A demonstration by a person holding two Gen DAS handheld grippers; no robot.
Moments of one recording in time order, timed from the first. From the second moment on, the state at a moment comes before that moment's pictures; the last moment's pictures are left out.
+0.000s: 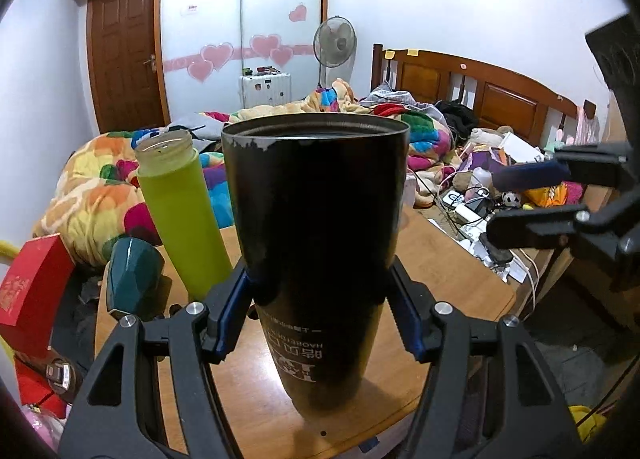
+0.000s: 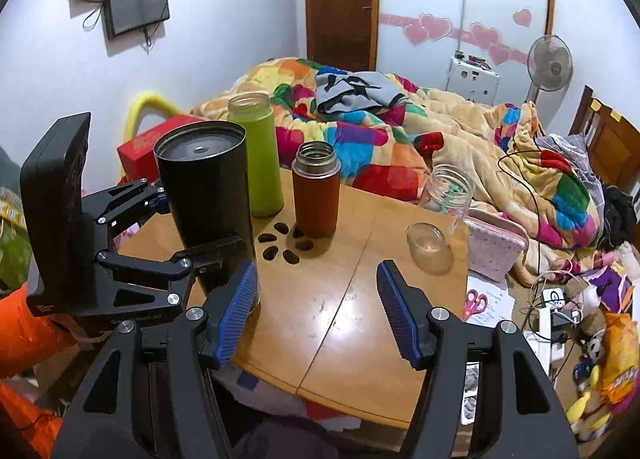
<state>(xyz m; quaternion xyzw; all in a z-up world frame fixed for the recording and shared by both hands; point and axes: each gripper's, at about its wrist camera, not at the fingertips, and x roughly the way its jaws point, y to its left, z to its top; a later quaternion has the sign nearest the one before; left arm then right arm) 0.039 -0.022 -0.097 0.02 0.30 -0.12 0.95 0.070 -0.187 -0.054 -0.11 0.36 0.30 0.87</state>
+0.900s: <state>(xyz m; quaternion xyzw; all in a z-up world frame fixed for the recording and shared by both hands) -0.006 -0.006 -0.061 -0.02 0.28 -0.14 0.95 0.049 -0.189 -0.047 -0.07 0.34 0.29 0.89</state>
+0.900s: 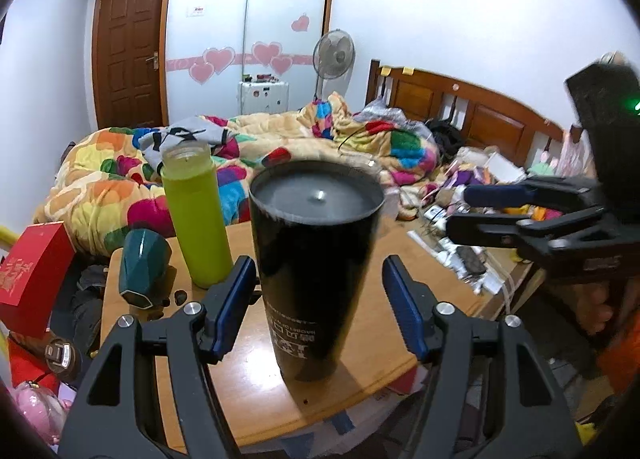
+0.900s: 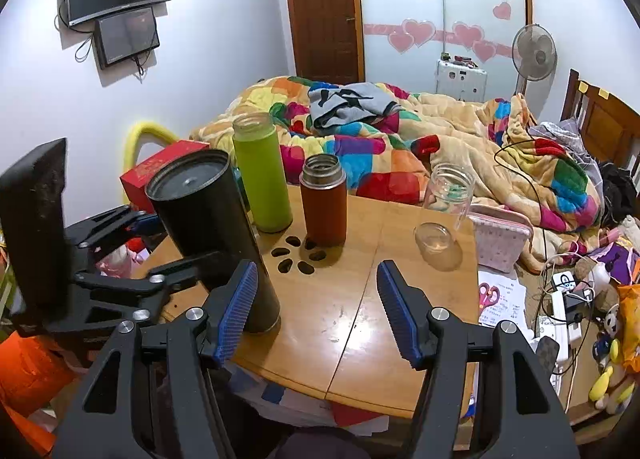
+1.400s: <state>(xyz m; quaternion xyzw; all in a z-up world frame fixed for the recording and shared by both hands) -0.054 0.009 0.033 -0.03 0.18 -0.07 0.98 0.007 -0.203 0.022 -0.01 0.23 0.27 0.93</state>
